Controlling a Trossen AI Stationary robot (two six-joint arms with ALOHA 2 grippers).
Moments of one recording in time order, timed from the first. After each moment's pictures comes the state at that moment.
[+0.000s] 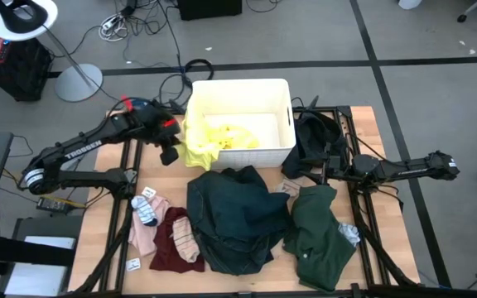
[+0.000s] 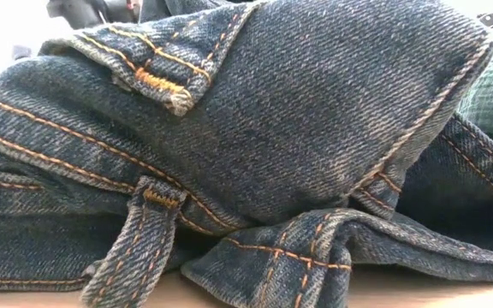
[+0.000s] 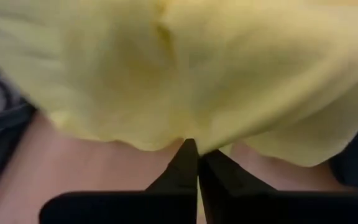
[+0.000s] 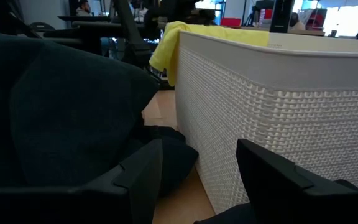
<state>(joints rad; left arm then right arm) 0.60 1.02 0.95 -0.89 0.08 0.21 0.07 0.19 0.02 0.14 0.30 -0.04</state>
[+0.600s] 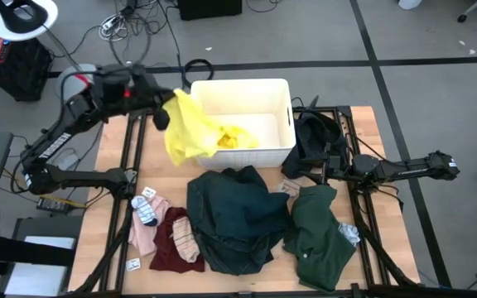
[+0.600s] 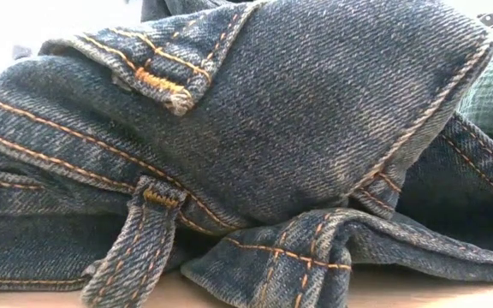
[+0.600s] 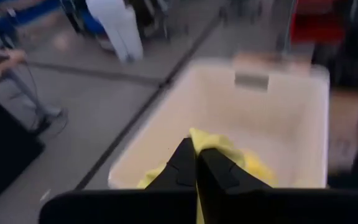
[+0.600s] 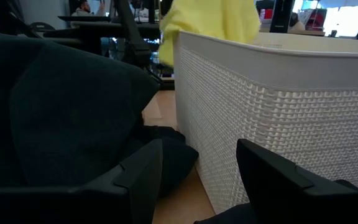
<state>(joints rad) 0.60 1.04 1.45 -0.71 0.03 0.18 0.07 0.19 0.02 0.14 0.30 -0.04</state>
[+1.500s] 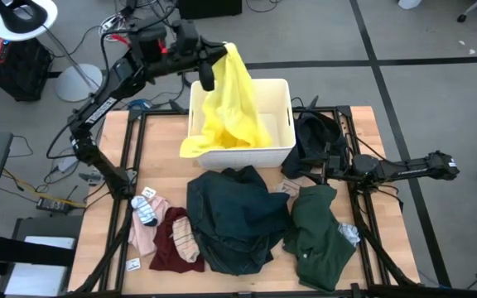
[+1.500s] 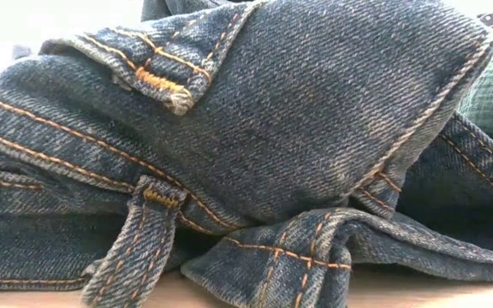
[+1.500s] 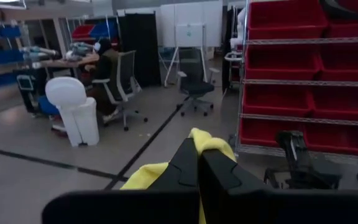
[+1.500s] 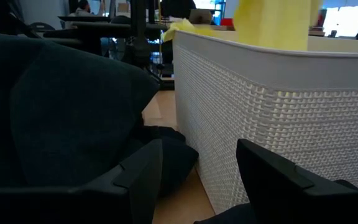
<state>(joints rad) 0.53 1.60 2.10 -0.50 0.18 0.05 0.07 0.19 0.02 0.14 0.30 -0.04</state>
